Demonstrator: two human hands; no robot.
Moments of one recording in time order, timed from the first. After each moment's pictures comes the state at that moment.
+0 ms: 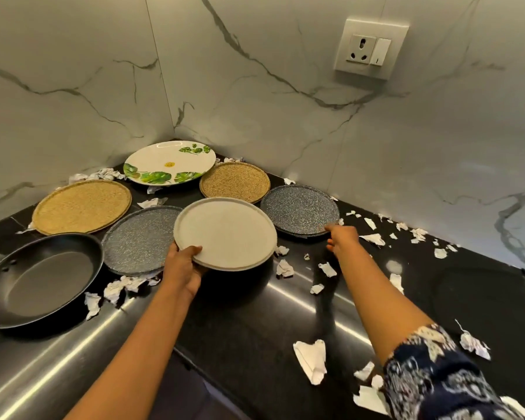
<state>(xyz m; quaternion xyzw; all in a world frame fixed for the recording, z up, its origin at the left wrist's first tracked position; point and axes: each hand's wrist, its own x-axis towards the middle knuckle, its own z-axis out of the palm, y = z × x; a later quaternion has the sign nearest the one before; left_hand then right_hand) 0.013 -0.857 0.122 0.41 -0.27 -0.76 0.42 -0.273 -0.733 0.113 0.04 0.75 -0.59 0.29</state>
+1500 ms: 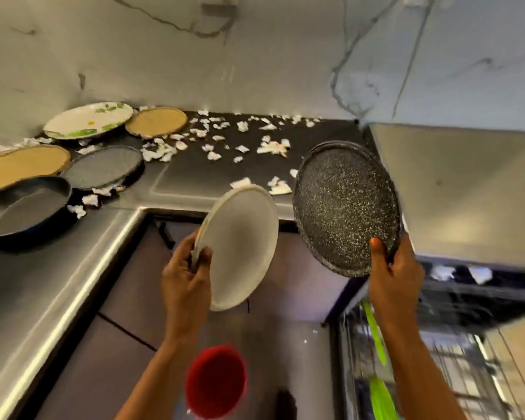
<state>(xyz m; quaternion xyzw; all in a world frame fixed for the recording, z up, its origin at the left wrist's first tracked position) 0.277 -0.514 0.145 0.24 -0.70 -0.56 0.37 0.163 -0.286 0.154 -0.08 0.81 -0.55 -0.19</state>
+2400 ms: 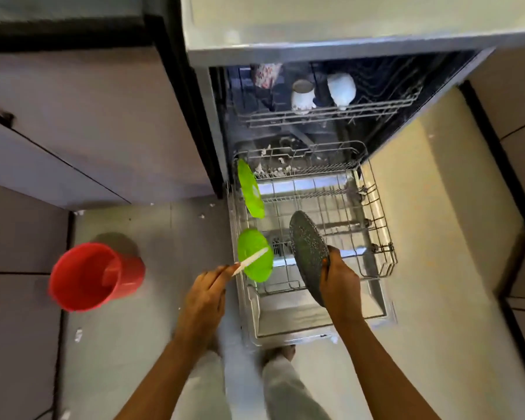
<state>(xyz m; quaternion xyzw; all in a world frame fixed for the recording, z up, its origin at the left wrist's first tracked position) 0.307 -0.144 -0.161 -0.03 -0.96 -0.28 0.07 0.231 0.098 -0.130 0.07 0.97 -0.20 0.13</state>
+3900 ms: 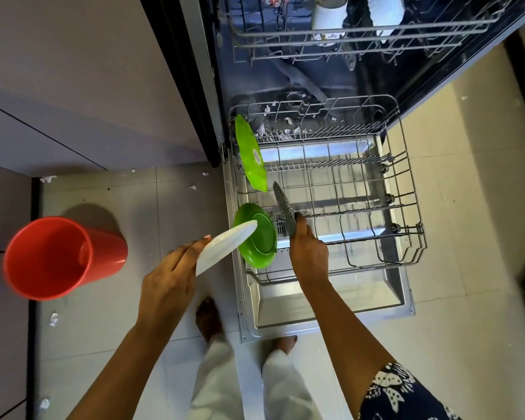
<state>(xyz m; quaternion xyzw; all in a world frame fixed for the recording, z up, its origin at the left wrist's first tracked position) 0.294 -0.184 -0.241 0.01 -0.97 -0.23 0.04 0.198 0.045 -0.298 -0.03 0.98 -0.15 0.09</state>
